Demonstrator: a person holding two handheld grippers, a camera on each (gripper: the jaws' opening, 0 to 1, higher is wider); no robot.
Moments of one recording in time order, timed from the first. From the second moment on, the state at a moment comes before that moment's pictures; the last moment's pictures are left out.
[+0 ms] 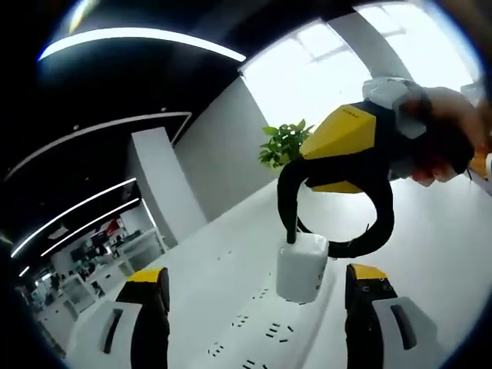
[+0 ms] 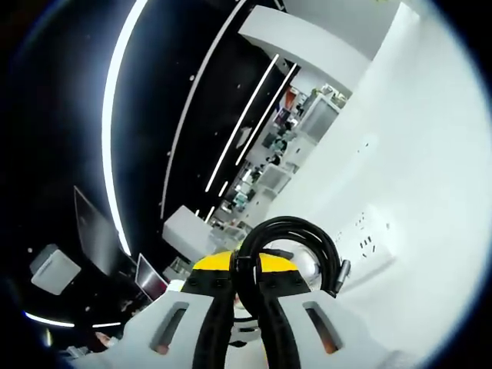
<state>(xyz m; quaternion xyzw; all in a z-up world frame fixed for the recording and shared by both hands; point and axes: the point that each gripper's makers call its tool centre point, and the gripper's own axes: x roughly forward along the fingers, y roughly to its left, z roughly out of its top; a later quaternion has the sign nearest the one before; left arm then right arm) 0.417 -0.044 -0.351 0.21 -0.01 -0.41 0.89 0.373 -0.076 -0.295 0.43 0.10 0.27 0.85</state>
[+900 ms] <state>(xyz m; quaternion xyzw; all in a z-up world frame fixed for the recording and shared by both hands) 0.414 -0.072 -0.368 0.27 -0.01 -0.44 0.86 0.369 -0.076 -0.297 0.43 0.10 0.27 0.86</state>
